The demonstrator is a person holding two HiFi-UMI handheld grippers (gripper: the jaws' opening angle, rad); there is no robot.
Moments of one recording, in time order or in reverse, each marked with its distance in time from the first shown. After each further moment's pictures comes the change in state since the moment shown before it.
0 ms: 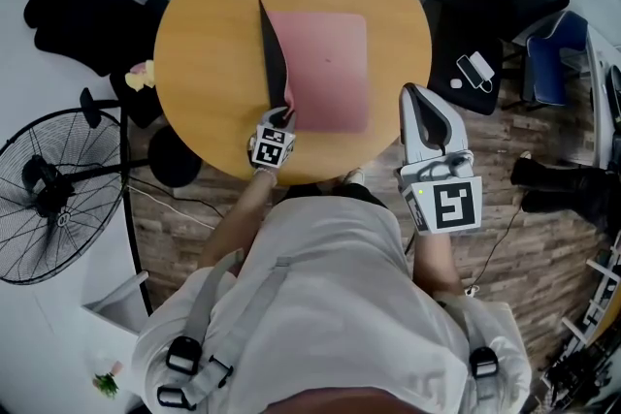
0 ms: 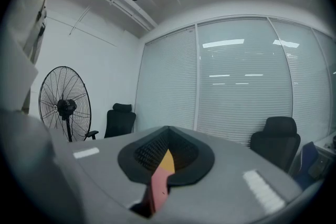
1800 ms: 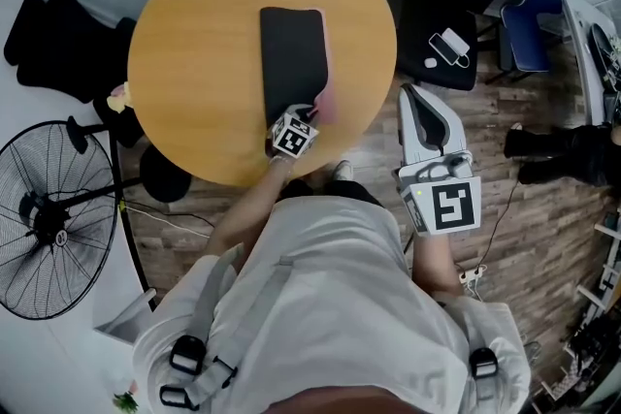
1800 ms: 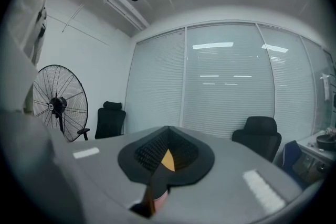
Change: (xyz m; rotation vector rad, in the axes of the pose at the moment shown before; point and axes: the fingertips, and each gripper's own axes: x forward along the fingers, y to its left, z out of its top) left arm 0.082 -0.149 0.028 0.206 0.108 -0.267; right arm -0.070 -0.057 -0.005 0.007 0.017 -0.111
